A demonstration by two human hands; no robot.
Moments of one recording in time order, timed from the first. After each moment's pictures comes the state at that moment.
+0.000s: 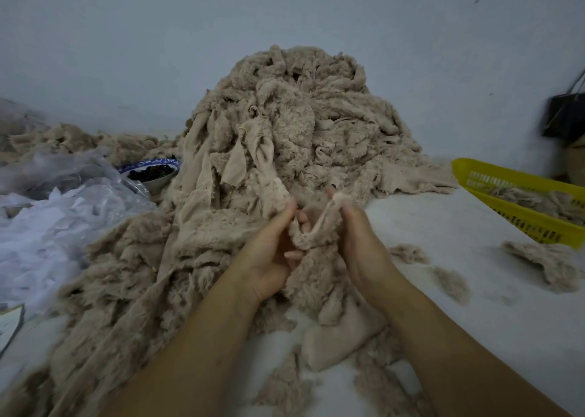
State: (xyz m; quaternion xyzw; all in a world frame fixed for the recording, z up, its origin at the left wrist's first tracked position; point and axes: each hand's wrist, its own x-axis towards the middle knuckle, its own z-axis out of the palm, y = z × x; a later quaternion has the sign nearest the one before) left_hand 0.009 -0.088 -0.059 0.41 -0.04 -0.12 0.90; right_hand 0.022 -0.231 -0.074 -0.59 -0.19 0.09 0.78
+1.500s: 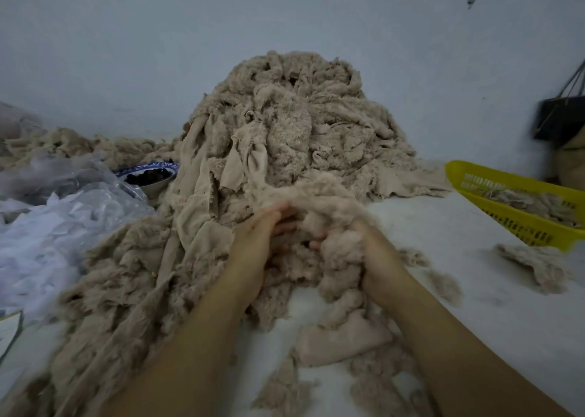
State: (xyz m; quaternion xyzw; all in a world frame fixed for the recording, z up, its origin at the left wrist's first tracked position) left_hand 0.015 -0.073 -0.066 0.64 -0.01 0.09 0.76; right_hand 0.029 -0.253 -0.079 -0.60 -0.05 0.06 0.80
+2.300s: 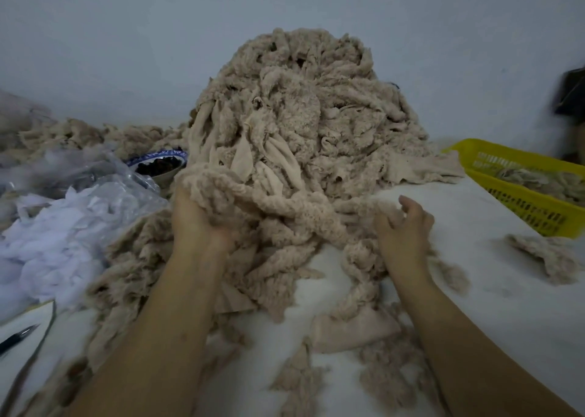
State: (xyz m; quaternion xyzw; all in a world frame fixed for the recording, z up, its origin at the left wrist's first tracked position) left_hand 0.005 -0.022 0.002 0.33 0.09 0.14 0.93; right_hand 0.042 -0.274 -0.087 -0.81 0.12 -0.22 0.54
